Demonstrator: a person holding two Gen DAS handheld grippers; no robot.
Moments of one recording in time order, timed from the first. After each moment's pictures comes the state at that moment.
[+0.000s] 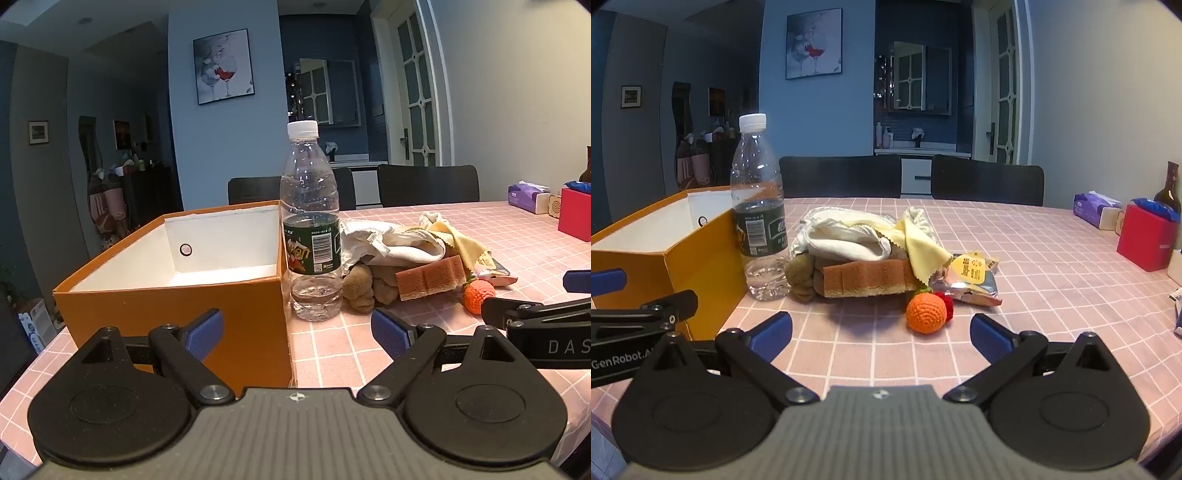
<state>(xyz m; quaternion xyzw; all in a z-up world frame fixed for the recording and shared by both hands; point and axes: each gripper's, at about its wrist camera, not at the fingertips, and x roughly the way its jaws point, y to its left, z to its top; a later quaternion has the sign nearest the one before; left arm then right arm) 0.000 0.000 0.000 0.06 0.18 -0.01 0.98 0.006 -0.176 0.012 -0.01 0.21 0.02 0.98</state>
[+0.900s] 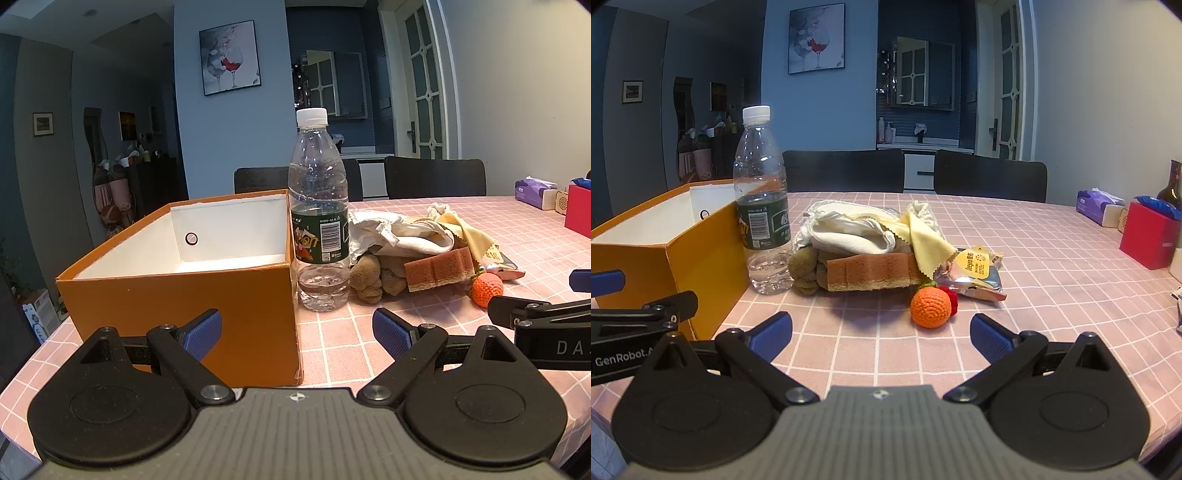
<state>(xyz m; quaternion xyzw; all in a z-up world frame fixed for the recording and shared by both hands) 0.002 0.004 -0.005 0.05 0.20 0.00 0.98 0.007 -0.174 0.009 -0.01 0.23 0.02 0.97</state>
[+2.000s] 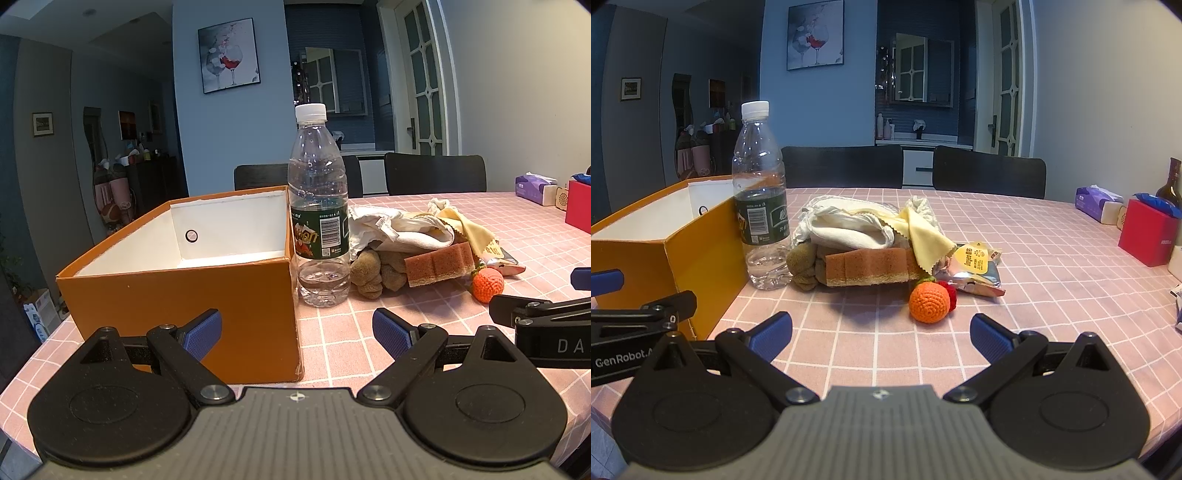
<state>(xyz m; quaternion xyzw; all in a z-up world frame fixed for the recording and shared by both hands) 0.002 0.004 -0.007 0.06 0.20 0.00 0.98 0.008 -0.174 0.008 -0.01 0.23 0.02 0.97</state>
